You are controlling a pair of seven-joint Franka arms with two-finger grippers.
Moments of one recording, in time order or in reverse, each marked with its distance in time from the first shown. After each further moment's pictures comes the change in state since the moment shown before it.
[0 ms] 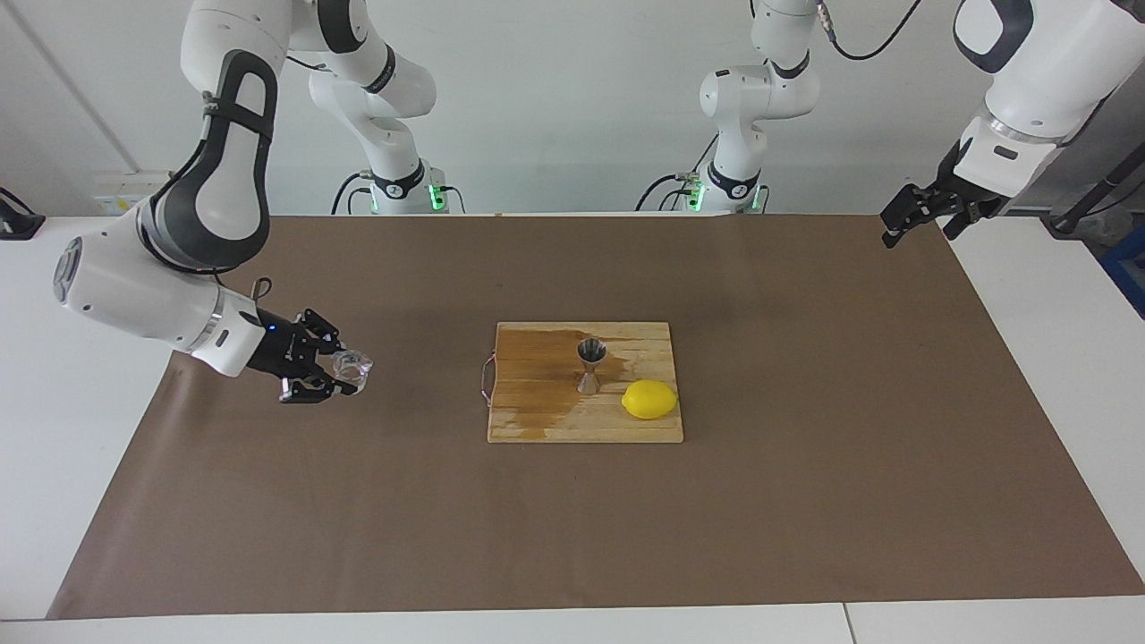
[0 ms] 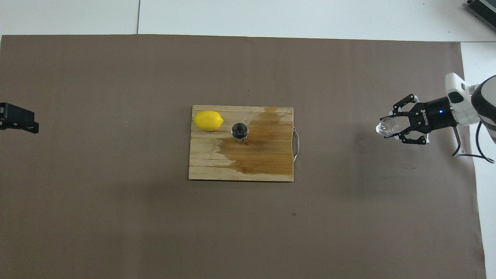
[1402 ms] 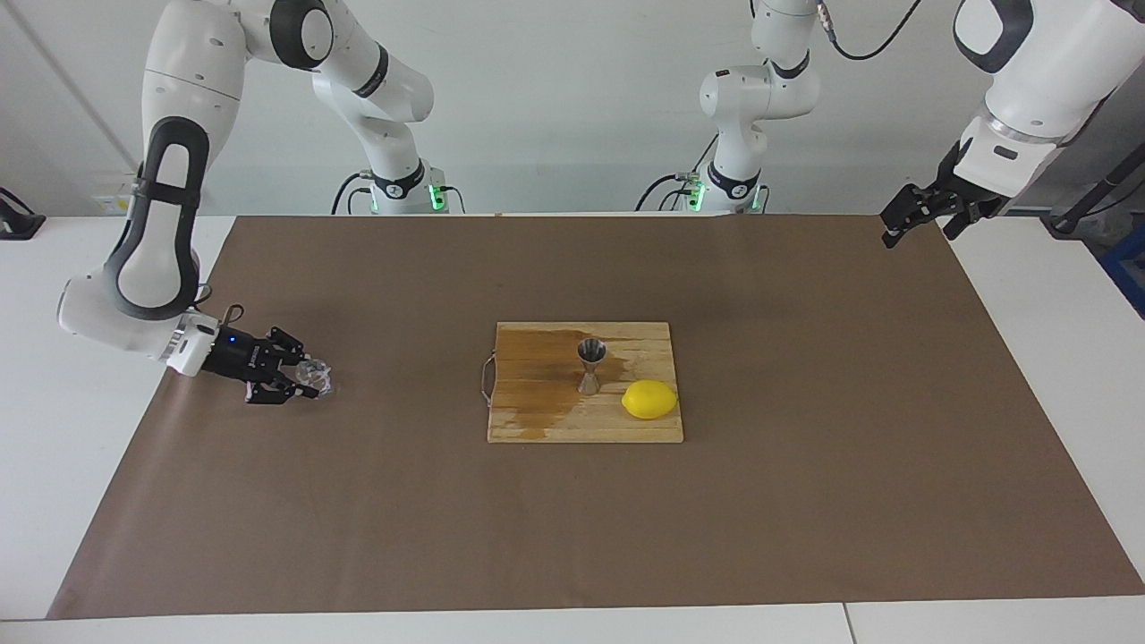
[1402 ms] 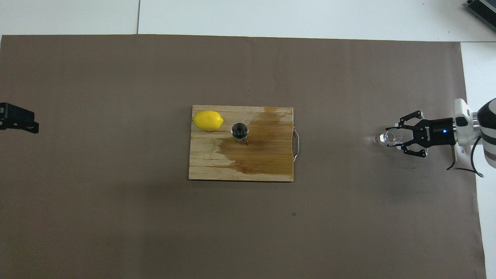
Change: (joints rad) left arm 0.000 0.000 0.000 0.000 0.000 0.000 0.000; right arm -0.110 0.072 0.005 -0.102 0.141 0.092 -0.217
